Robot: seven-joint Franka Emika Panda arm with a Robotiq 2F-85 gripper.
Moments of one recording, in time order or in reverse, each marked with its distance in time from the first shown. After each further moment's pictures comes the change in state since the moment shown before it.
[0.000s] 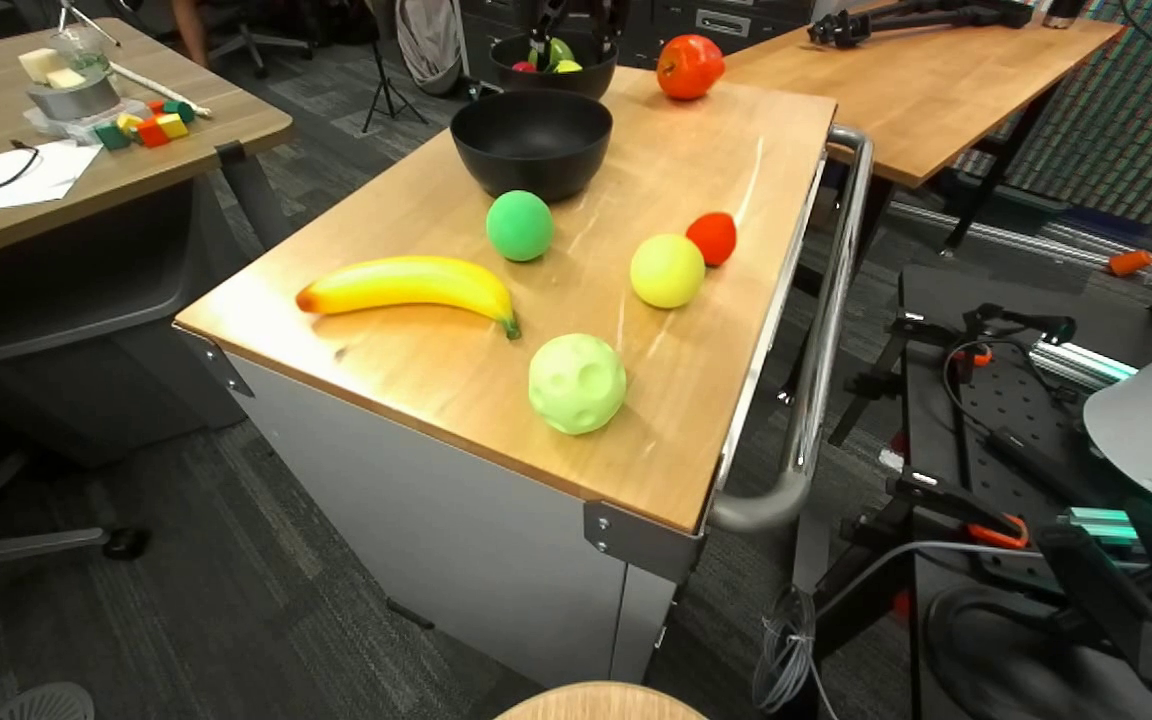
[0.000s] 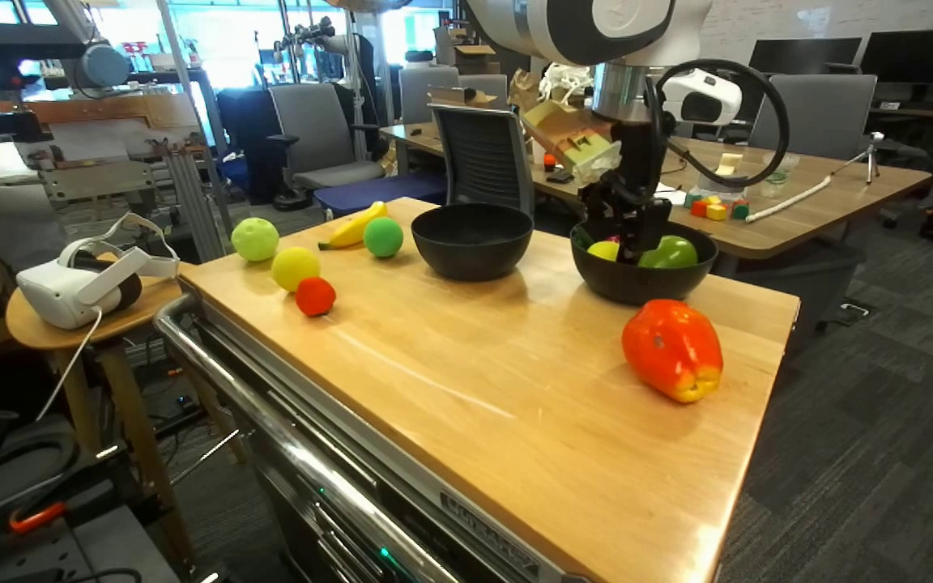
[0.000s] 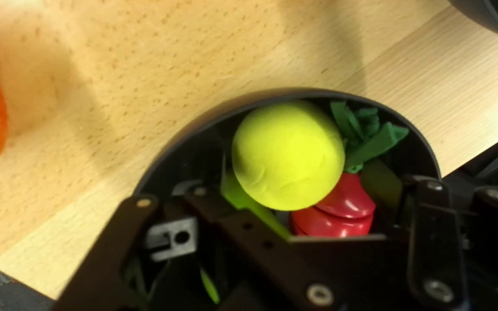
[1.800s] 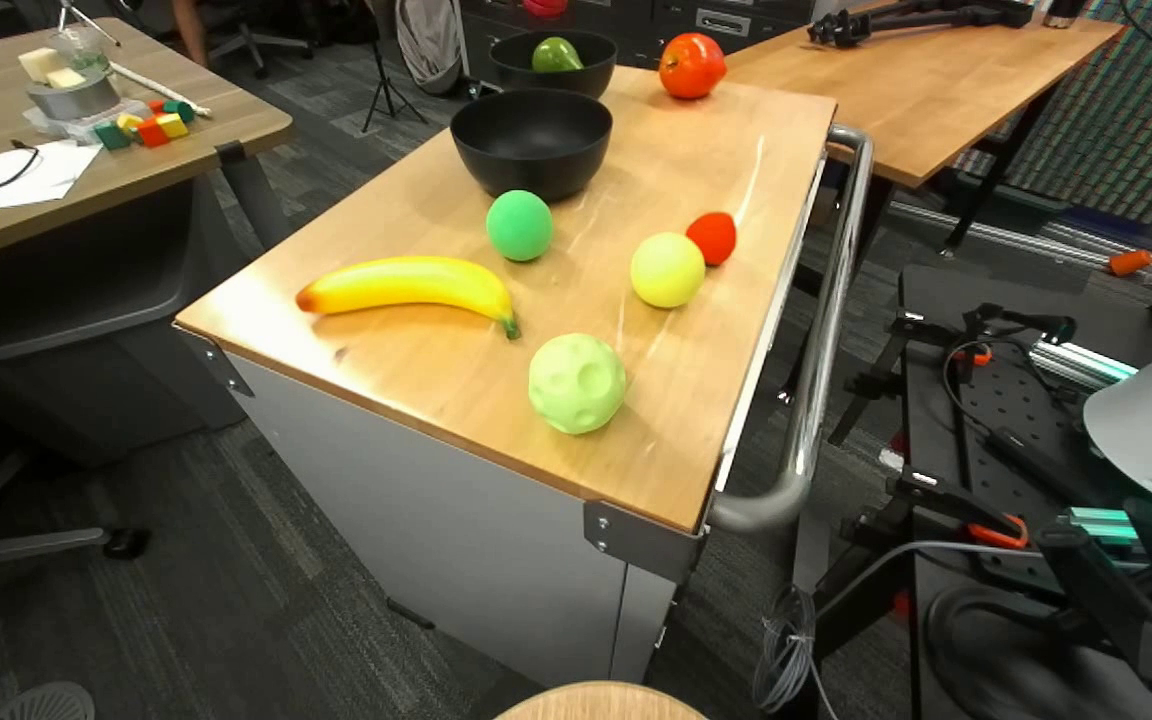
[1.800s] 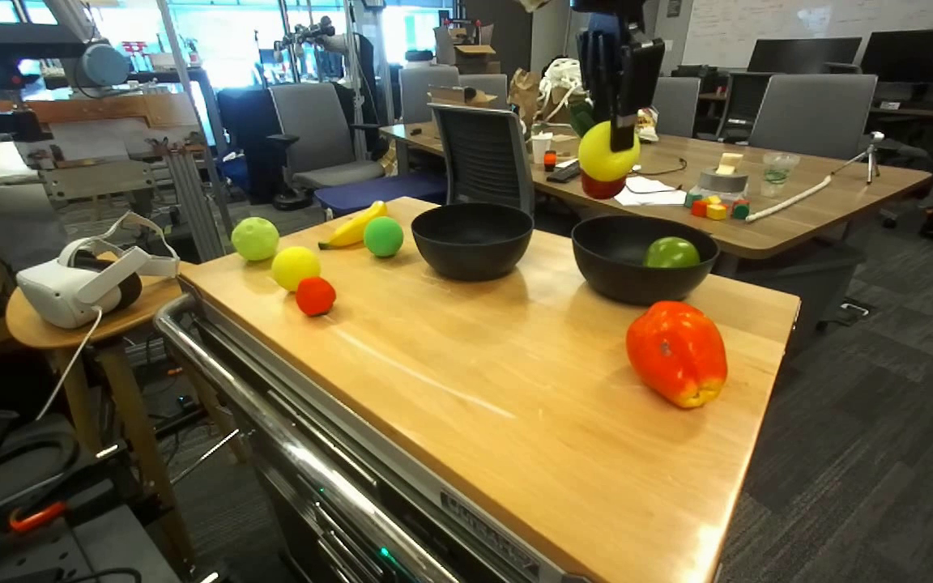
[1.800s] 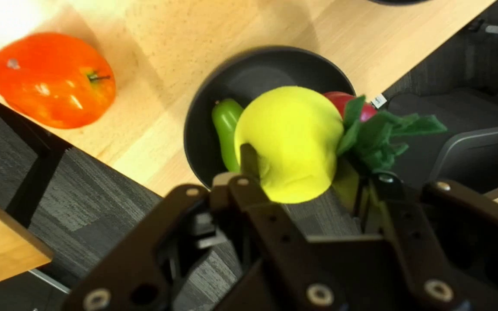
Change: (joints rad) arm 0.074 -0.319 -0.050 -0.151 -0.161 -0.029 0.261
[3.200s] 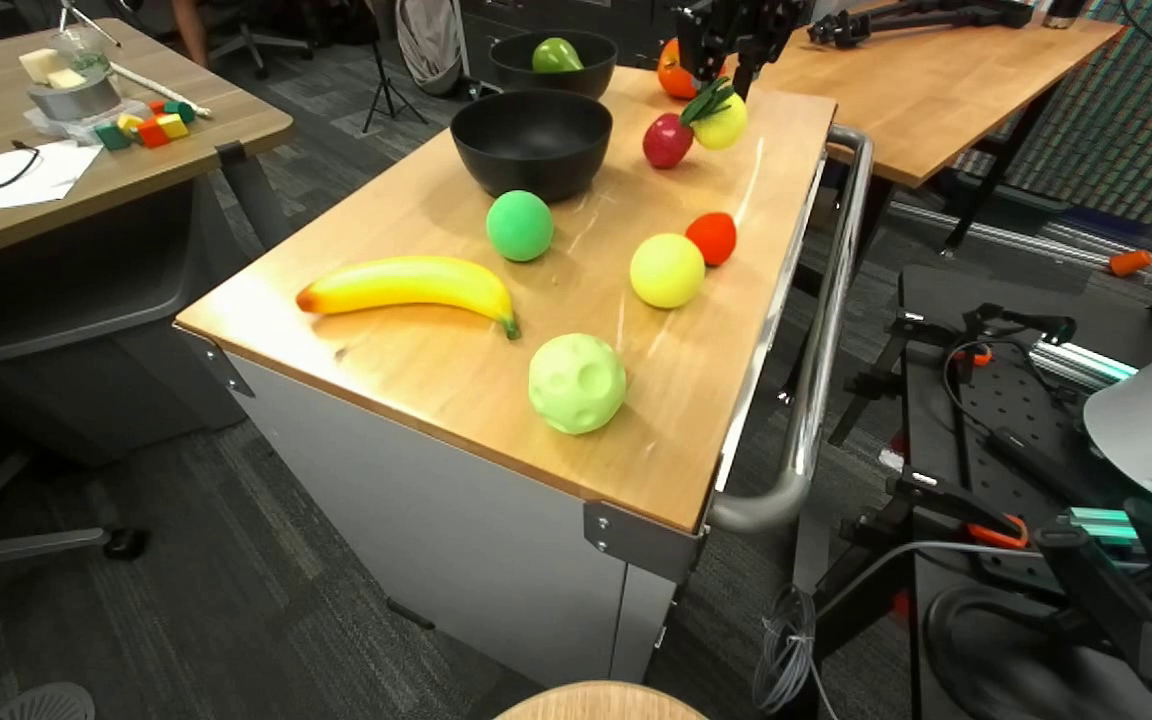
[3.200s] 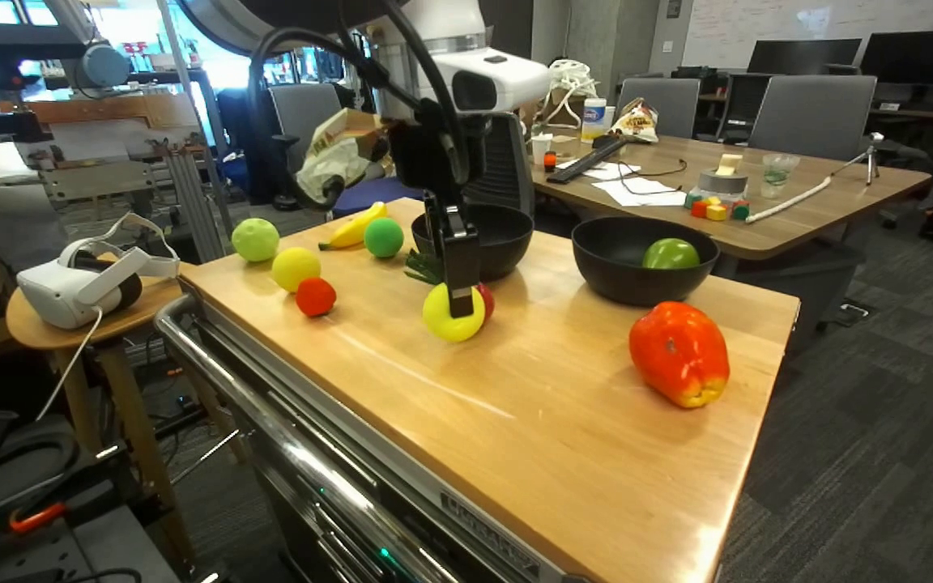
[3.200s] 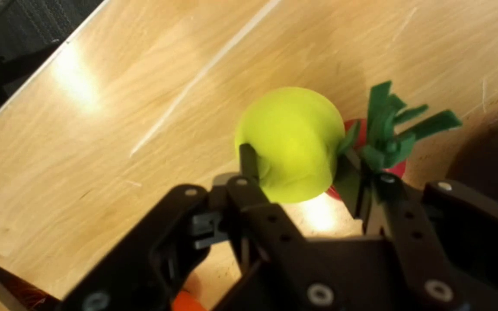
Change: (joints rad) arm 0.004 -0.320 0.045 -0.727 -0.132 0.273 0.012
